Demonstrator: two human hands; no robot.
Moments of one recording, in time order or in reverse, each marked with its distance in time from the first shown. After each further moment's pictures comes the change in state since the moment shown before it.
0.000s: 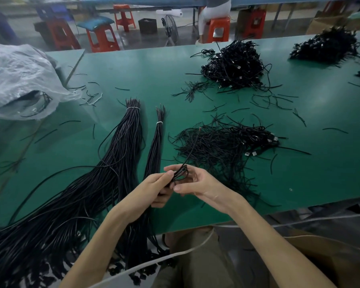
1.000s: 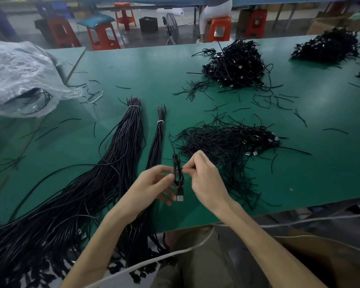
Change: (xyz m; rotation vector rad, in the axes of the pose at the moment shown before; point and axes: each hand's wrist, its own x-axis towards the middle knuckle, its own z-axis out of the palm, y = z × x) left_hand -0.017 0.013 0.005 0.081 0.162 0.099; right_hand 0.005 0.003 0.016 -0.873 0.591 -0.346
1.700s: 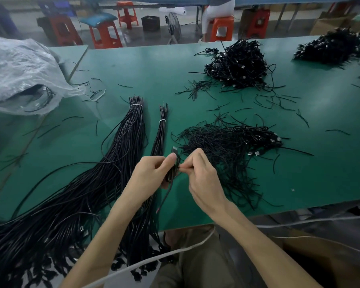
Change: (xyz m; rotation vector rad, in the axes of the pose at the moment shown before) left_hand 0.015 0.023 0.000 0.411 0.251 0.068; right_hand -0.004 -0.018 0.005 0.049 0.121 -0.179
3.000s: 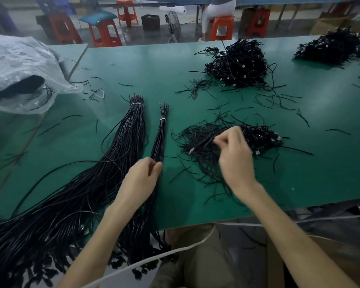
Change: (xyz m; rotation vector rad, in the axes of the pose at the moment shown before) left_hand 0.003 -0.038 -0.004 0.304 0.081 -0.085; right_hand 0.032 0.035 -0.050 -0.218 0.160 0.122
